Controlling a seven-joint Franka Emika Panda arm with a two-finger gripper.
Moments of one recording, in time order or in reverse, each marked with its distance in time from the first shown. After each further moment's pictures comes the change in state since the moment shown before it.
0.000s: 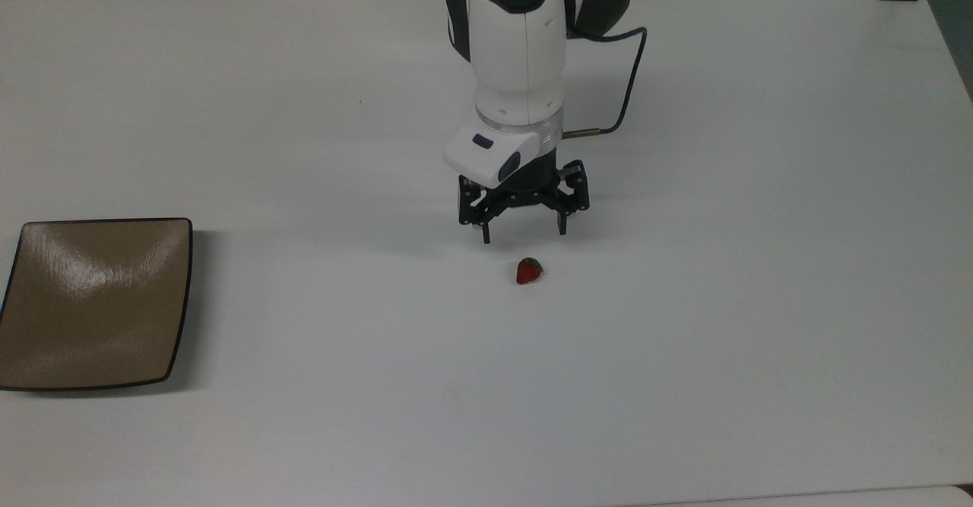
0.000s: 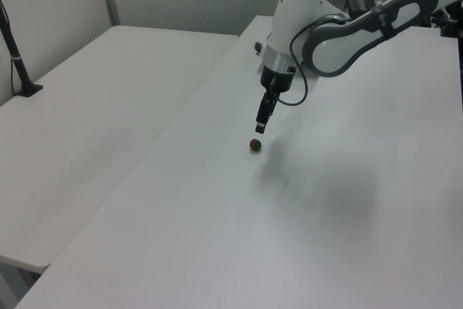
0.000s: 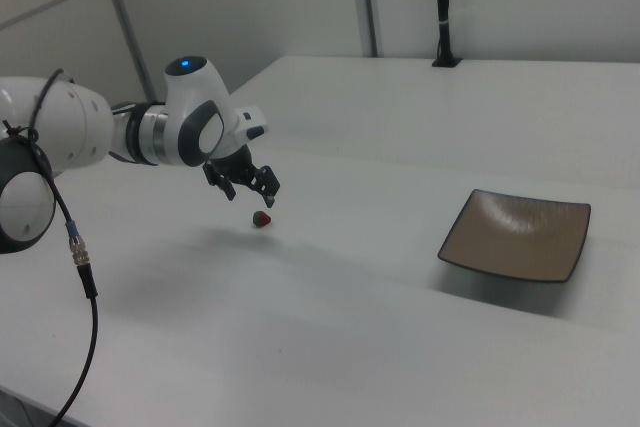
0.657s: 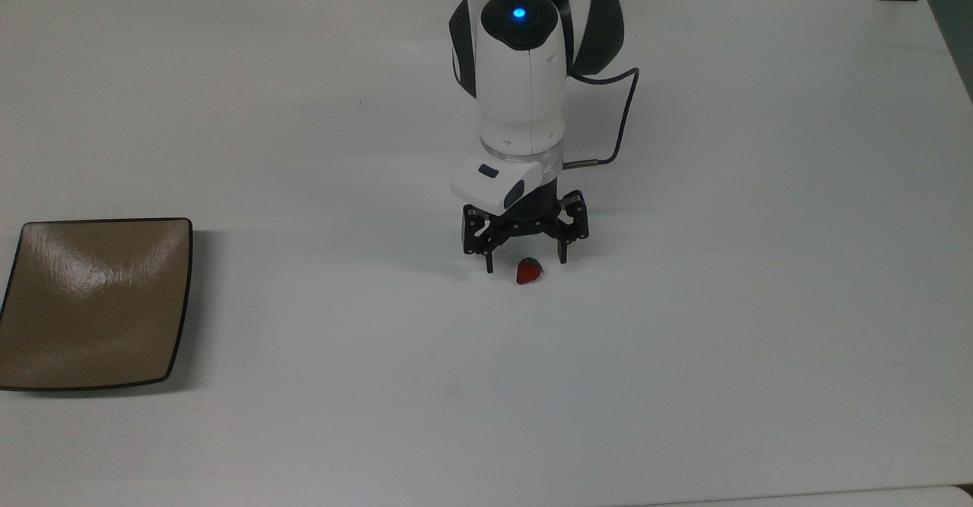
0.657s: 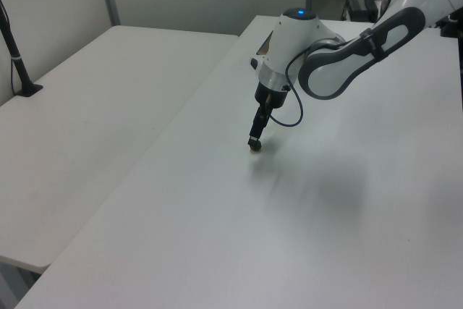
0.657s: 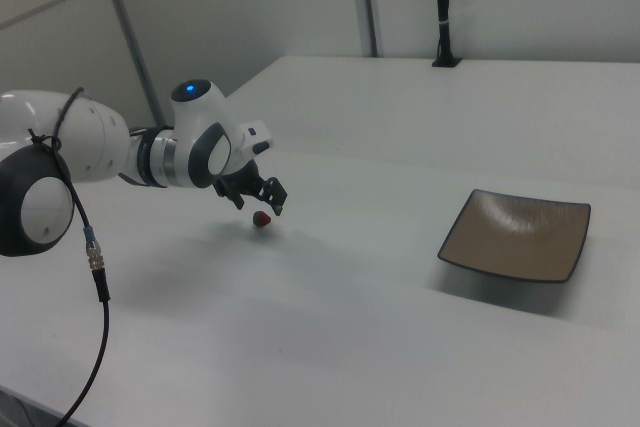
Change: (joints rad) arm 0.004 0.082 0.000 0.001 -0.028 0.147 -0.002
